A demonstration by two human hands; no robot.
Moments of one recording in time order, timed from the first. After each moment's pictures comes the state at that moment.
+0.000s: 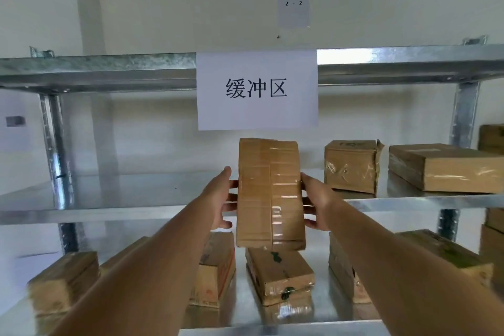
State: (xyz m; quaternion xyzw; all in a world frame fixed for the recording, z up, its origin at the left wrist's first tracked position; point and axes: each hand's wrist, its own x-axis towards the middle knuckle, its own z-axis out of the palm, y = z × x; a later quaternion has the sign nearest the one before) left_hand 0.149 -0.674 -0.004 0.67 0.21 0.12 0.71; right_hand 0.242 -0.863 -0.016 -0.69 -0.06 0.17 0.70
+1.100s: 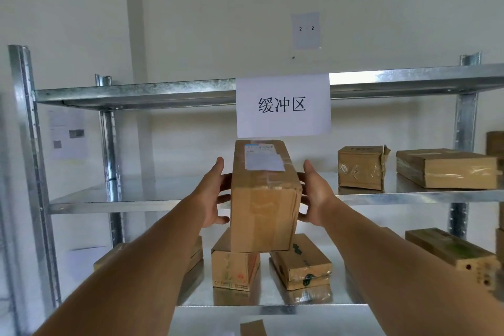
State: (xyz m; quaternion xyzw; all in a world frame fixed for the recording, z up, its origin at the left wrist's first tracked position) left_hand -0.009 -0.651 0.009 0.67 0.16 0.16 0.71; right_hand 0.095 -0.845 -0.004 -0.60 -0.11 0.16 0.78
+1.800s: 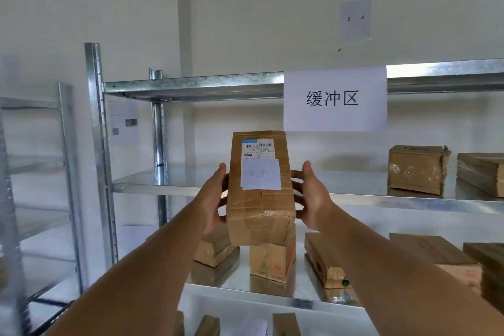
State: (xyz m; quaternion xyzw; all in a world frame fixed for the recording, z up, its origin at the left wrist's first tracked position) left_hand -0.082 -0.598 -0.011 0.64 0.18 0.23 0.71; right_hand 0.048 -0.757 -0.014 -0.59 -0.19 0.19 0.76
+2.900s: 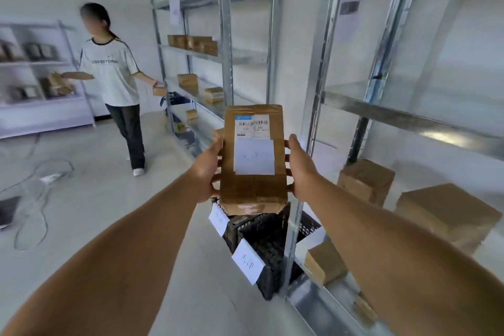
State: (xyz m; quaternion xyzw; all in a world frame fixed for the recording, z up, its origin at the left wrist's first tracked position) left_hand -0.324 -0.228 -0.161 0.43 0.51 0.43 0.61; right_hand -0.137 -0.230 -0.173 -0.61 -0.33 0.49 0.53
